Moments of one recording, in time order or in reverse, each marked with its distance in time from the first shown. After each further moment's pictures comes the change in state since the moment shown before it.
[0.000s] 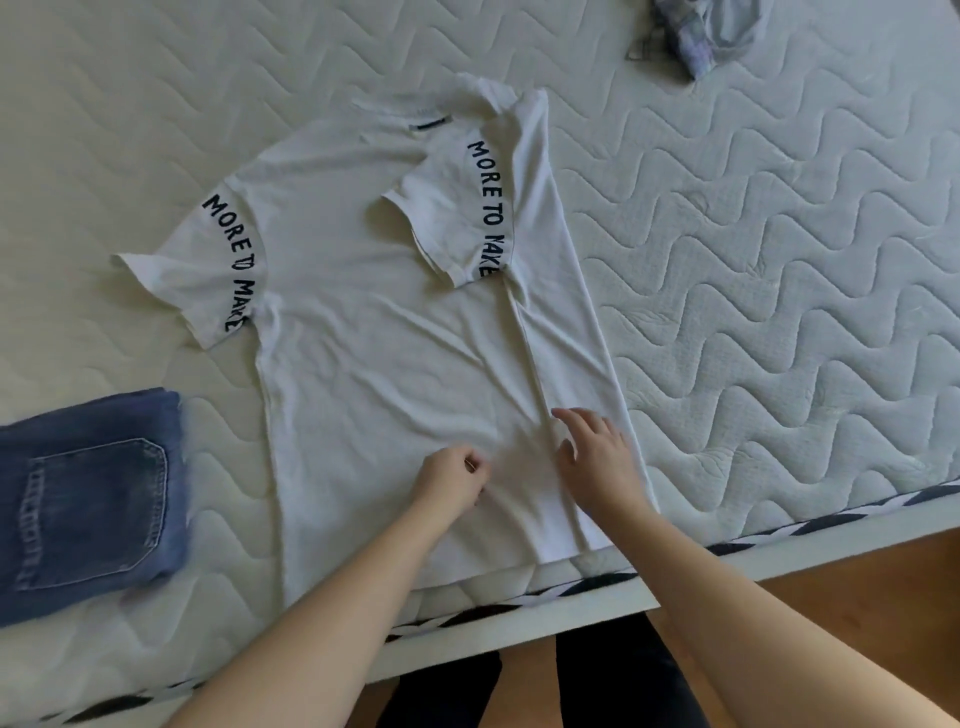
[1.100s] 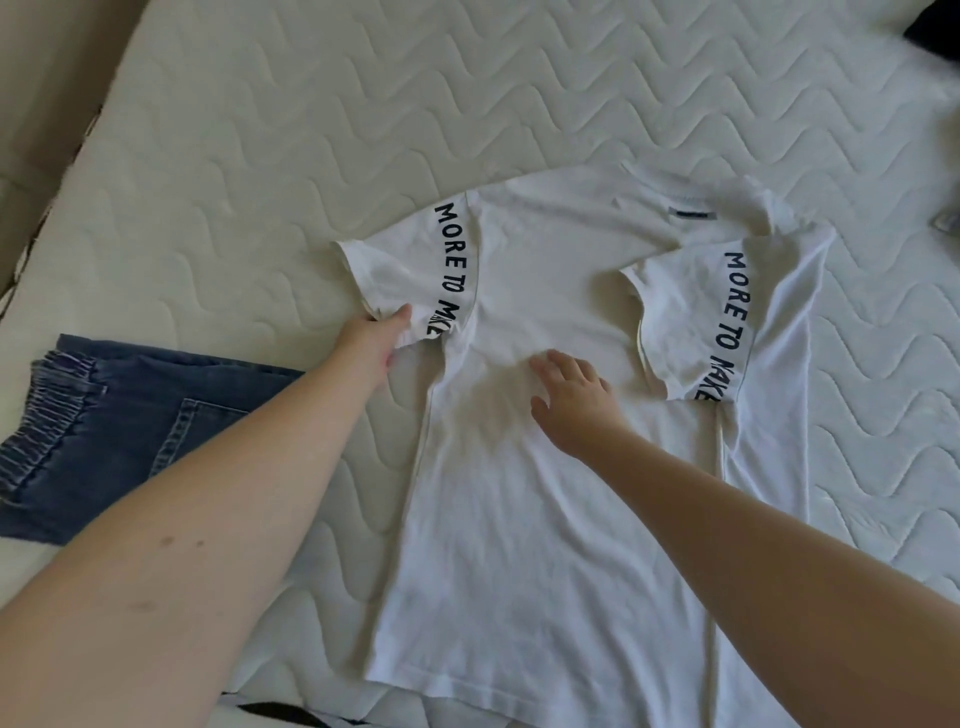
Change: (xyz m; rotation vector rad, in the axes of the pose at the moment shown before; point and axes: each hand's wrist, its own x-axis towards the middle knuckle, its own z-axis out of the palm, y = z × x) left_hand 0.155 -0.094 -0.310 -1.012 0.496 -0.251; right_hand 0.198 -0.224 0.079 -0.392 -0.293 -0.438
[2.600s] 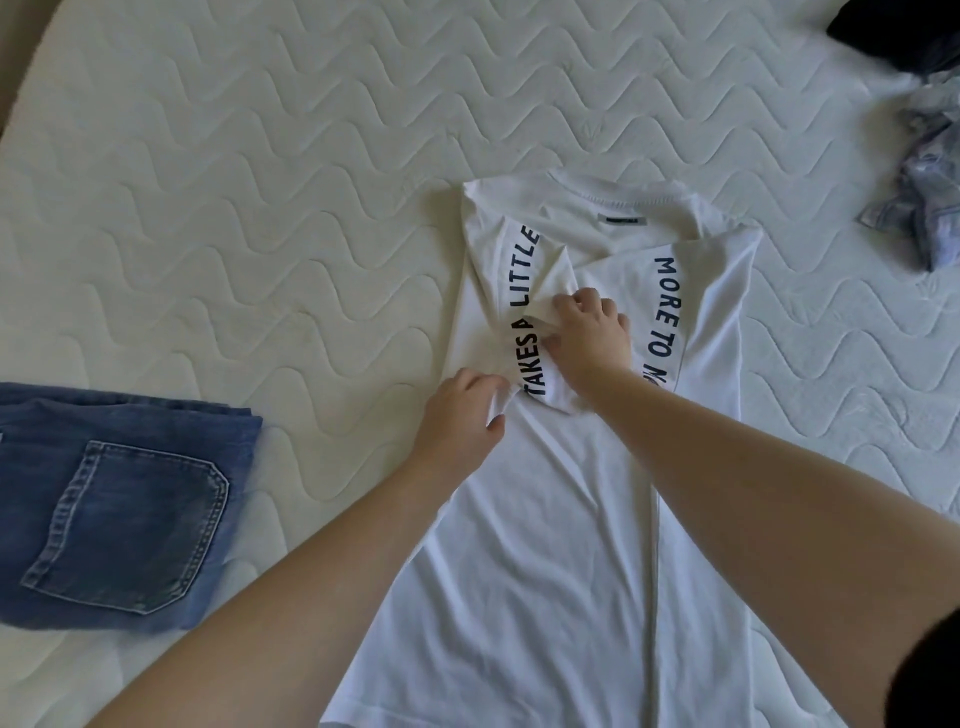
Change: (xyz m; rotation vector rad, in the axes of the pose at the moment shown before) left_hand -0.114 -0.055 0.129 1.012 -0.285 0.802; right_hand 0.056 0.085 -0.064 -0.045 0.251 0.179
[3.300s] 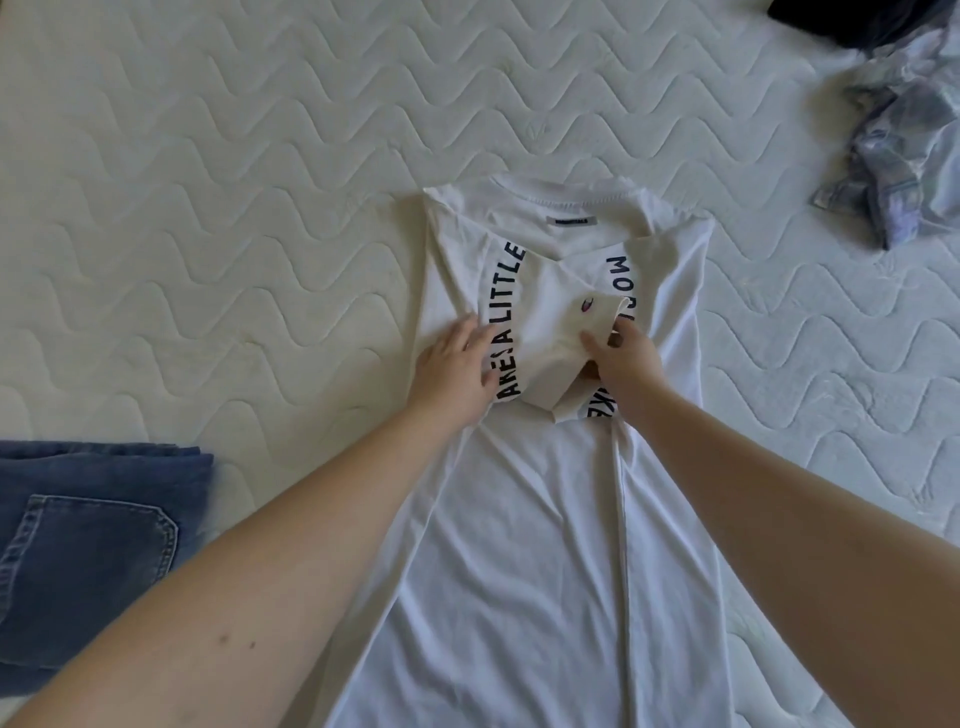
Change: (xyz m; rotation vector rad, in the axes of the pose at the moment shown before) left_hand 0.082 0.025 0.015 0.216 -0.042 0.066; right_hand -0.013 0.086 -0.009 0.902 -0.006 0.494
